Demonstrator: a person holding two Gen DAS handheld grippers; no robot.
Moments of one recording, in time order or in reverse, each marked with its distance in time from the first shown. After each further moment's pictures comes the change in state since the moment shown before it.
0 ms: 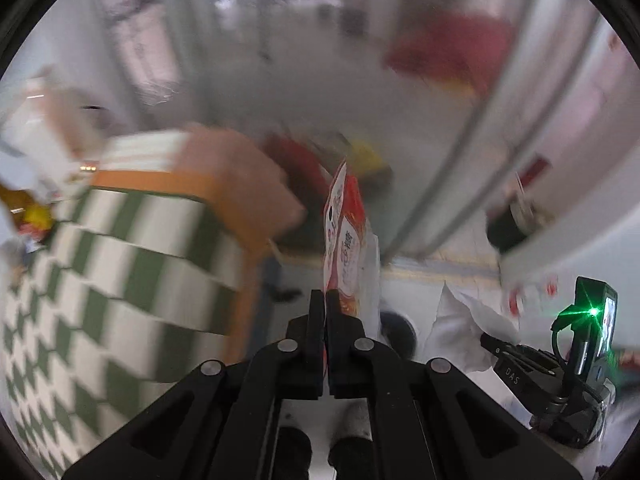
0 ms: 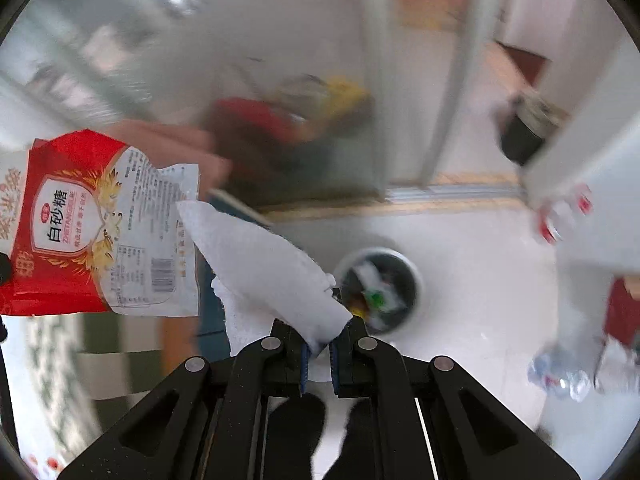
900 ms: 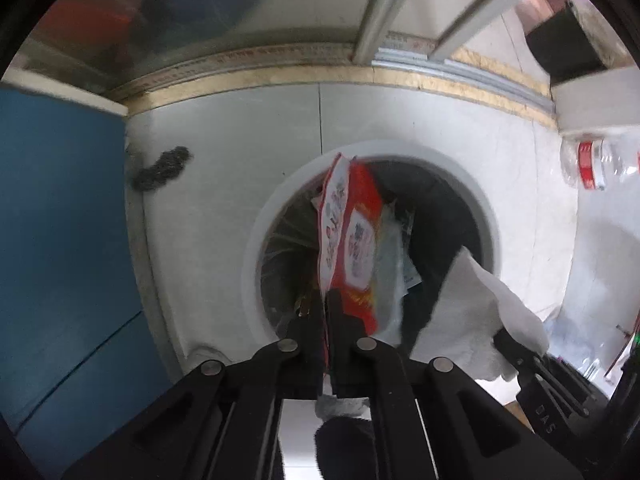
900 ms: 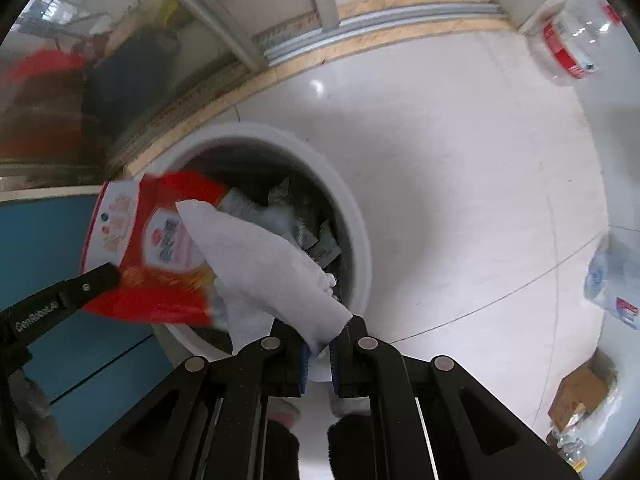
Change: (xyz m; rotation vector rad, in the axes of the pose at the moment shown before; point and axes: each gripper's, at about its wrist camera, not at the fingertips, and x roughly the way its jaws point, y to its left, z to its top) left arm 0.515 -0.138 -0.142 0.161 0.588 -0.042; right arm 0.434 -0.171 -0.067 0.272 0.300 -0.027
